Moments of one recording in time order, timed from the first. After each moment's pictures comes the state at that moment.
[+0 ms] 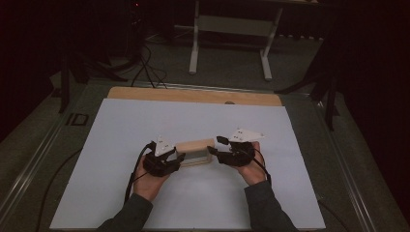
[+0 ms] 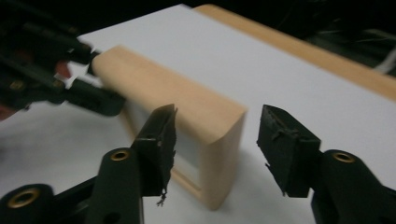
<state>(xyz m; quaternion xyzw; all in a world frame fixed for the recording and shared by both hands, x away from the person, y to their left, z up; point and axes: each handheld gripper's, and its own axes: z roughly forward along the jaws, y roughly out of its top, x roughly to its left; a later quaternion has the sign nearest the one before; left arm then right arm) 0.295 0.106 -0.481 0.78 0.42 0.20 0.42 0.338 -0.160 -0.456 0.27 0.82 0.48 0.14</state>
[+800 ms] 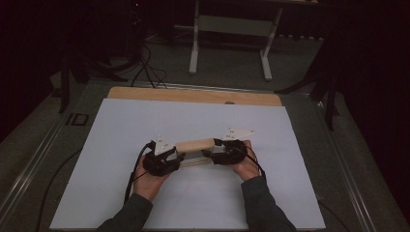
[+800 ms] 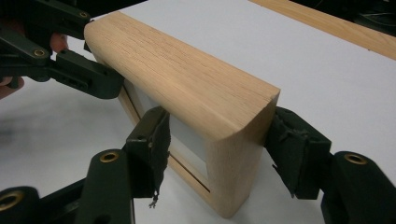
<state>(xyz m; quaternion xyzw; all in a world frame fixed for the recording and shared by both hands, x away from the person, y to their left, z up) 0.297 0.108 -0.480 0.78 0.42 0.19 0.42 0.361 -0.150 -0.480 0.25 0.83 0.48 0.09</state>
